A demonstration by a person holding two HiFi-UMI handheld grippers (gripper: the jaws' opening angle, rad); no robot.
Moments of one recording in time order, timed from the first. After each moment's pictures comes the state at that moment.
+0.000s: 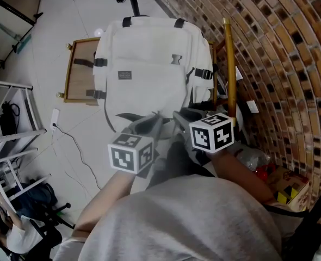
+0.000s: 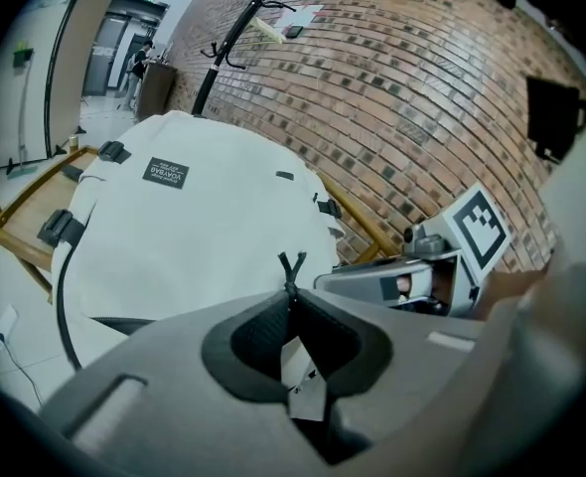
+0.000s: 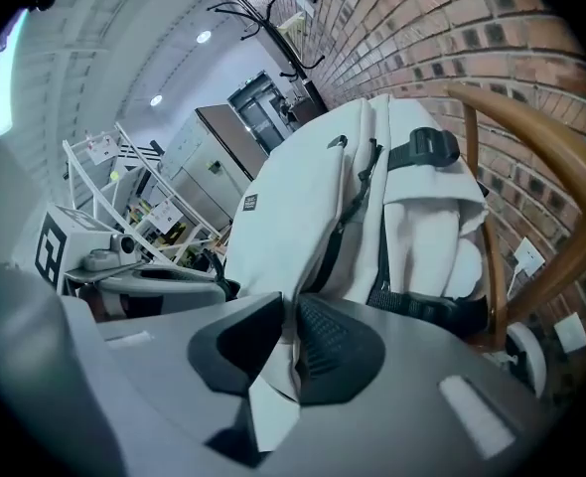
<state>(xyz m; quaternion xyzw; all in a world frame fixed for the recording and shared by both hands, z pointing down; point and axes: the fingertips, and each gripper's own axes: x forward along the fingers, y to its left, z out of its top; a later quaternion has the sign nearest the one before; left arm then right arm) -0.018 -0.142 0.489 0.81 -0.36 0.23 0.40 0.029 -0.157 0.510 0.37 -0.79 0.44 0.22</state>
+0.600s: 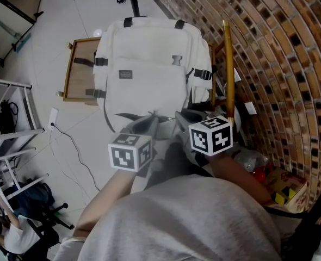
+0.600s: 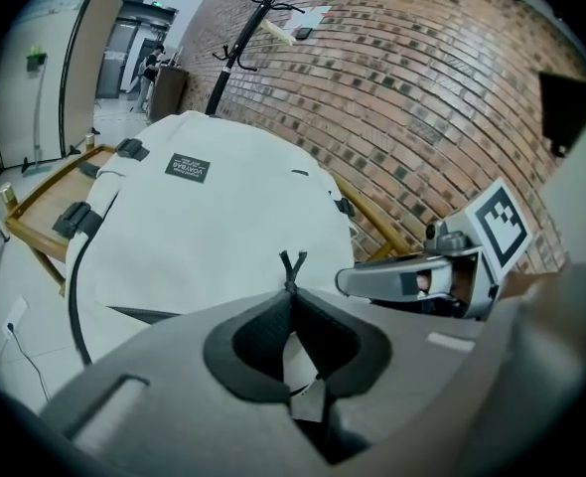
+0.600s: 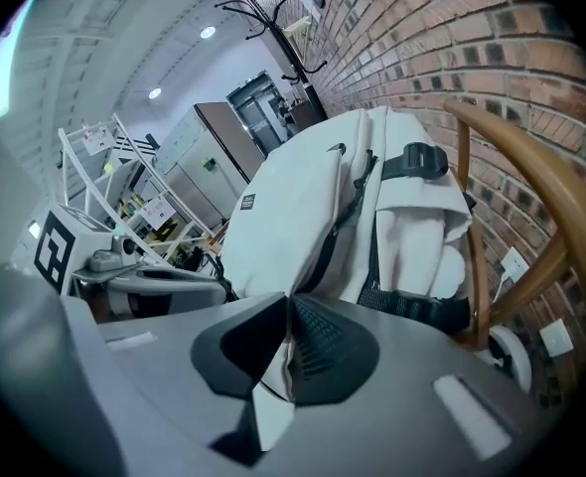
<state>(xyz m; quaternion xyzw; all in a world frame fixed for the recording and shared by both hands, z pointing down) -0.029 -0.142 0.498 0.80 -0.39 0.23 0.40 0.035 -0.155 0.506 0.39 -0.79 0.42 0.24</state>
